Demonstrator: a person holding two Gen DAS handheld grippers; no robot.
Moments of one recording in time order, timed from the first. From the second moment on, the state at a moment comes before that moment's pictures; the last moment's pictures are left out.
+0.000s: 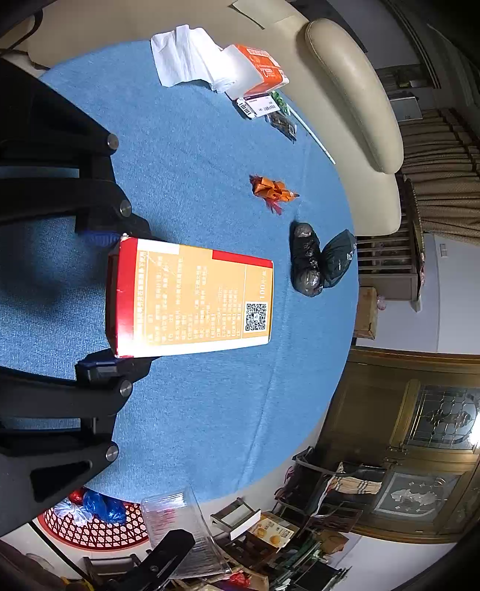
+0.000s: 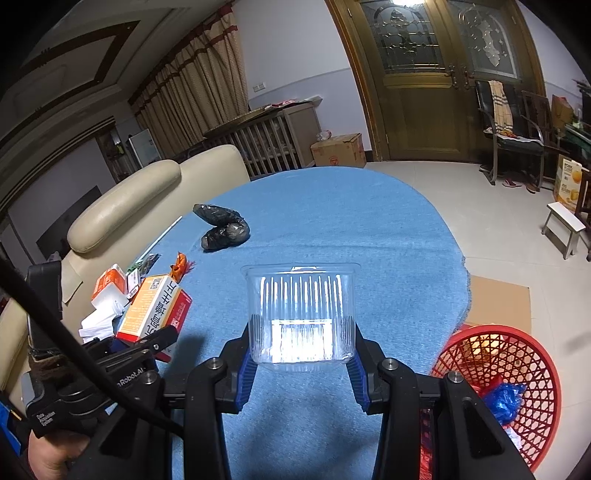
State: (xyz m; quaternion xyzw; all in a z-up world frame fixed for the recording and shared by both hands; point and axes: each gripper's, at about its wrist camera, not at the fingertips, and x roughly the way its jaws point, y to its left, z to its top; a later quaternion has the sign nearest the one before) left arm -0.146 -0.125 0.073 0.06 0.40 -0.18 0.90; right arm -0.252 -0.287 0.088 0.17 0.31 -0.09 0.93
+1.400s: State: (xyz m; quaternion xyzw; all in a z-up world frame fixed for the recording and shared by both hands) left arm -0.187 -0.176 0.088 0.10 0.37 -0.25 0.89; right arm -0.322 -0.323 0.072 0.19 0.32 -0.14 0.92
